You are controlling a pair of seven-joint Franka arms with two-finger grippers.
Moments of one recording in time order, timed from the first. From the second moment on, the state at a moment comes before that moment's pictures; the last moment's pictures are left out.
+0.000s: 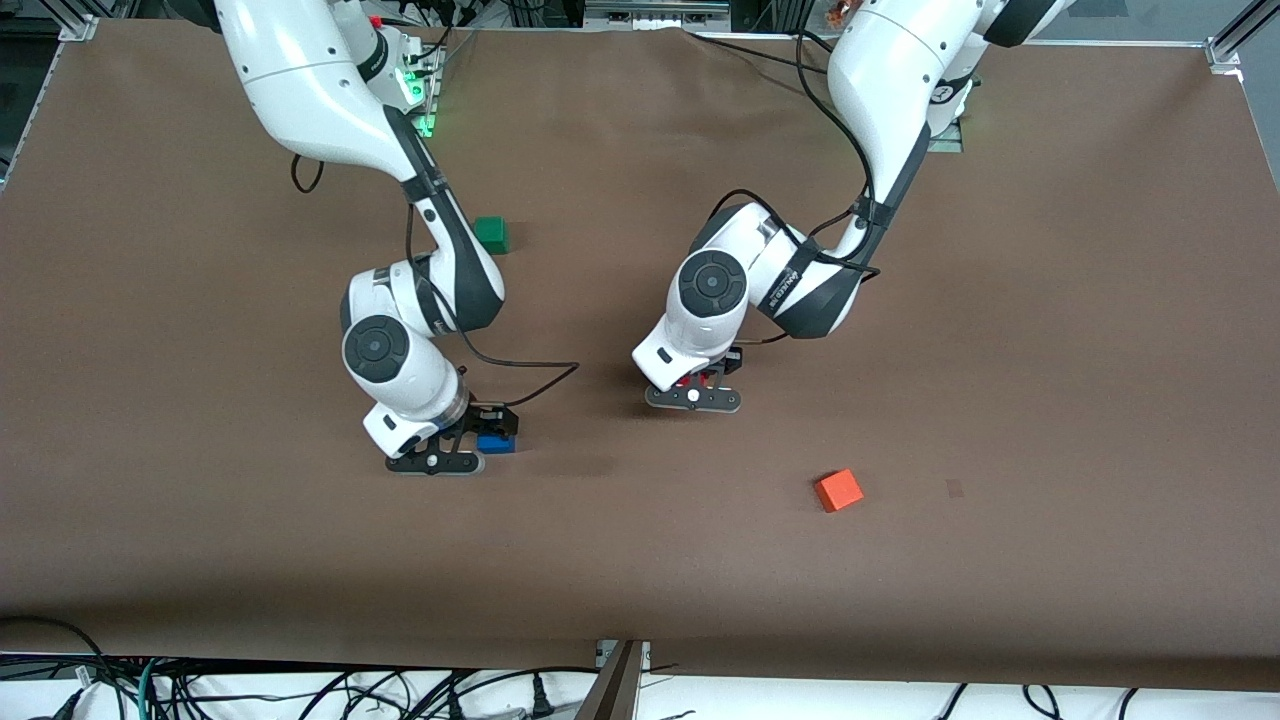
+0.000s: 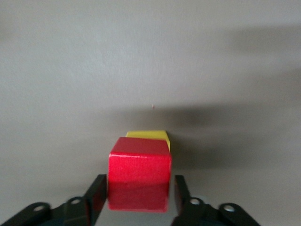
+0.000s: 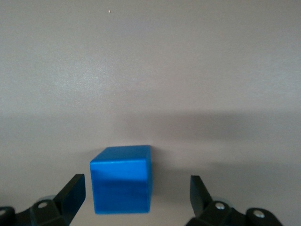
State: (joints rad) left arm -0.57 0.77 -0.09 -1.35 0.01 2.11 -0.60; right arm 0.51 0.76 -0.15 -1.52 0.16 2.37 0.32
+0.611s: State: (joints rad) left arm -0.30 0.63 -0.08 -1.09 0.01 1.80 -0.60; right arm 0.53 0.79 -0.15 -1.52 0.16 2.42 0.34
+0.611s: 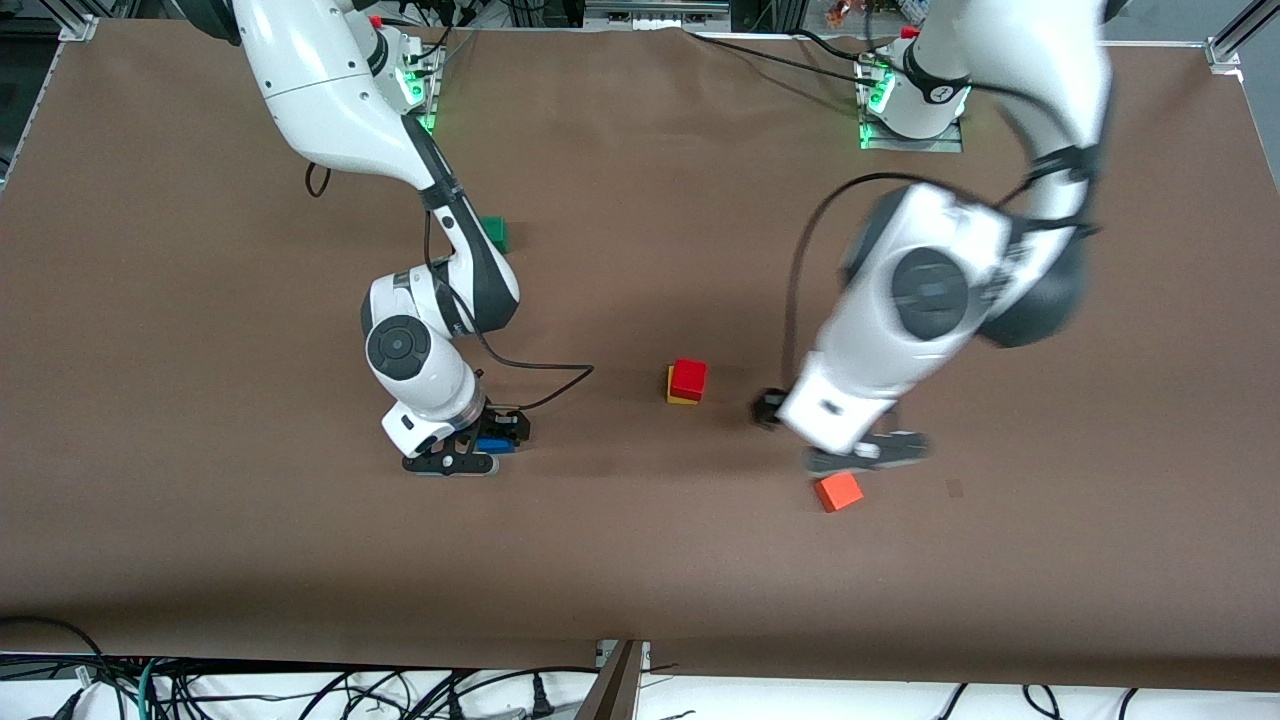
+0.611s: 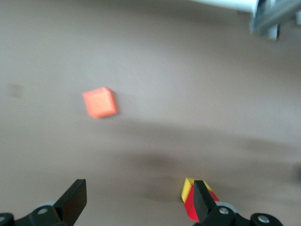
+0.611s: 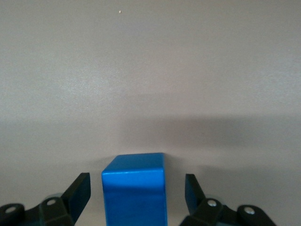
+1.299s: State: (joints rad) left arm -0.03 0.44 -0.08 -1.08 0.01 1.53 -0.29; right arm 0.54 0.79 -0.15 -1.42 0.16 2.26 0.35
